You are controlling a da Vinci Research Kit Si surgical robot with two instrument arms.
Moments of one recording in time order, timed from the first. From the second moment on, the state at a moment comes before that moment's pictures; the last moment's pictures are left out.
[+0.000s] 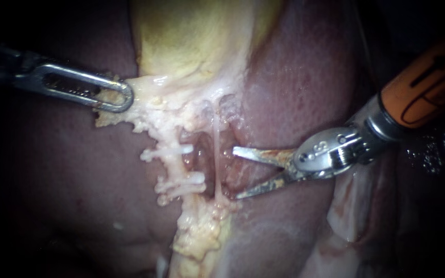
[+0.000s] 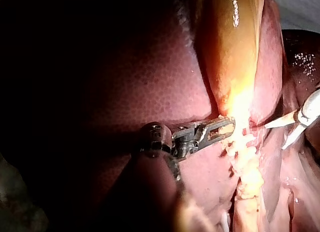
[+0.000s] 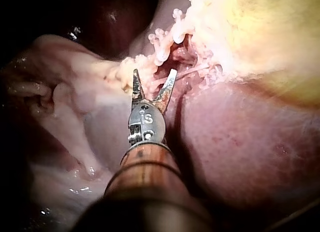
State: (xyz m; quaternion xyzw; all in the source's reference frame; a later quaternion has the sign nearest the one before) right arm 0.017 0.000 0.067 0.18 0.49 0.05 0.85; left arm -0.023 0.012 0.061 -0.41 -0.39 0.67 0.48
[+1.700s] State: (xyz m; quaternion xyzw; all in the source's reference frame) right arm 0.027 0.001 0.073 0.31 0.58 0.00 0.76; left arm -0.023 0.012 0.061 -0.41 -0.39 0.67 0.48
